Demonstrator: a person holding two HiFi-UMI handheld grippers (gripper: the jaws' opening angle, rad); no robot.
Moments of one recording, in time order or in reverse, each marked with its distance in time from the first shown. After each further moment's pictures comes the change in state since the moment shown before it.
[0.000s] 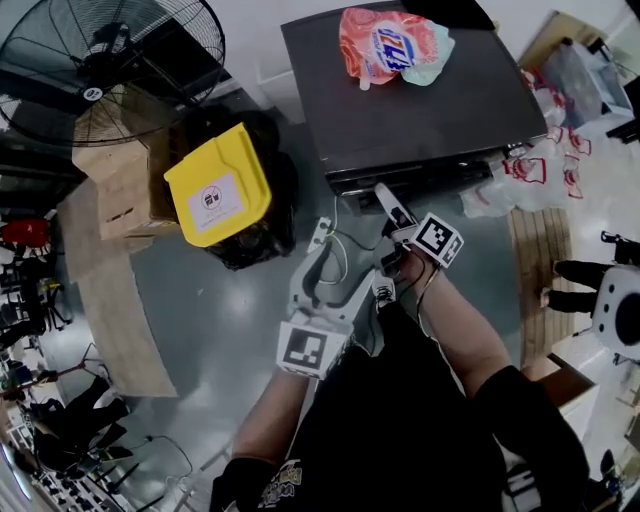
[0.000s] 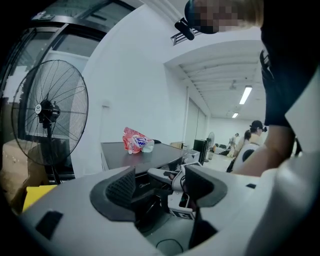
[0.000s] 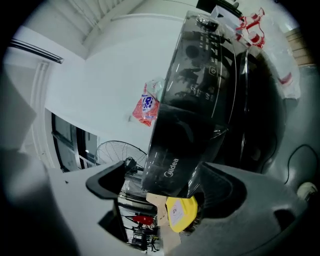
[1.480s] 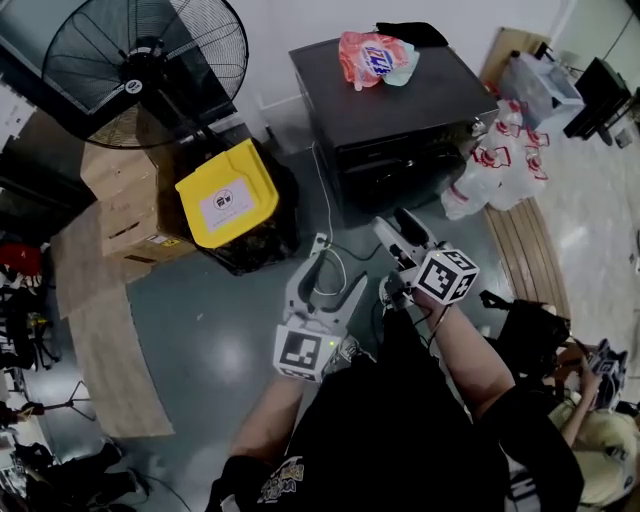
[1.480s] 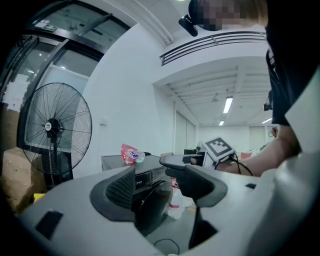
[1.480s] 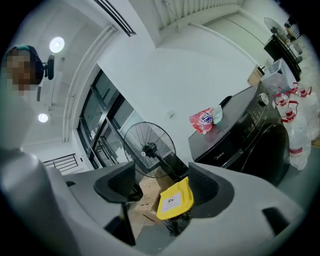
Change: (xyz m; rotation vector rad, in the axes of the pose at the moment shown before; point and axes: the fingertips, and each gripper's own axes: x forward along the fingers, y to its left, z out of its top) left arm -0.201 -0.042 0.003 0.072 -0.166 -0.097; right arm -0.179 0.188 -0.131 -0.594 -0.066 0.106
